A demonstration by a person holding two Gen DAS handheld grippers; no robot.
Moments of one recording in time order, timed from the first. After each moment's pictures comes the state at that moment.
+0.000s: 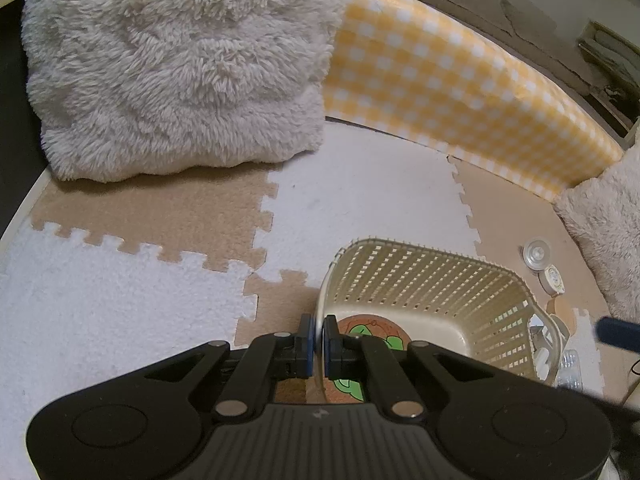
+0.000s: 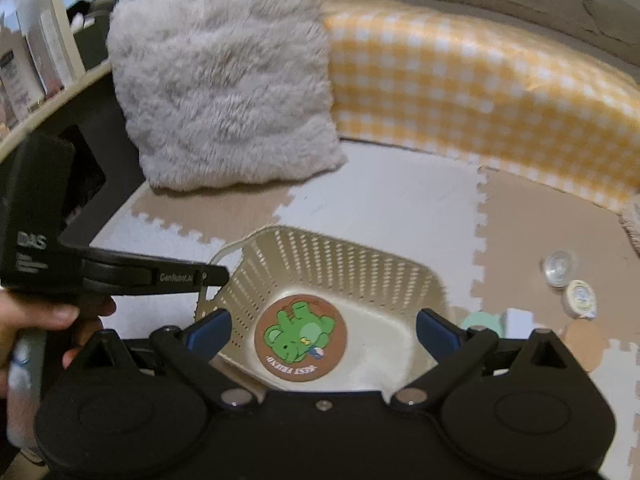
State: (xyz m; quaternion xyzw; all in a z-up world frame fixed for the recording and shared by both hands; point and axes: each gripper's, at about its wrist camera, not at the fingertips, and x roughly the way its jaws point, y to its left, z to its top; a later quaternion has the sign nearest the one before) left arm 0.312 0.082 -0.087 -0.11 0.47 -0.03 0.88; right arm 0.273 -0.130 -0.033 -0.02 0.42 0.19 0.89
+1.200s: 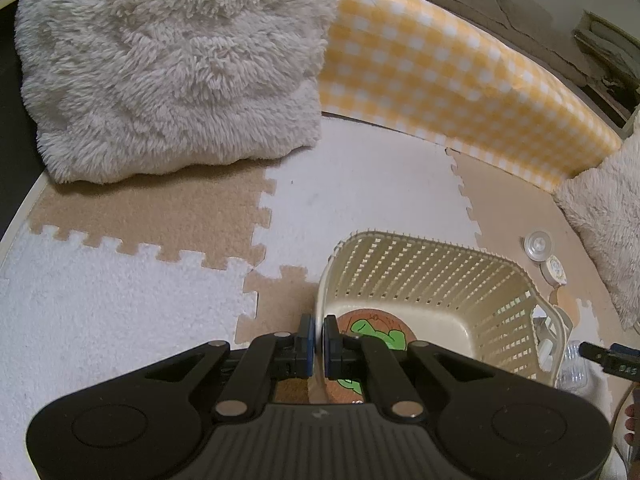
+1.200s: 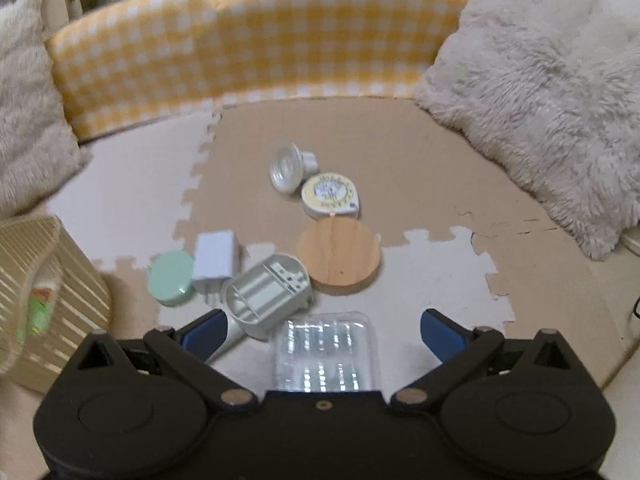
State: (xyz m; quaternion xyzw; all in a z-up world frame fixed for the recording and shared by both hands) left arm 0.311 0.079 -0.090 -0.10 0.47 -0.03 0.88; right arm 0.291 -0.330 -0.145 0.02 0.45 -0.04 0.89
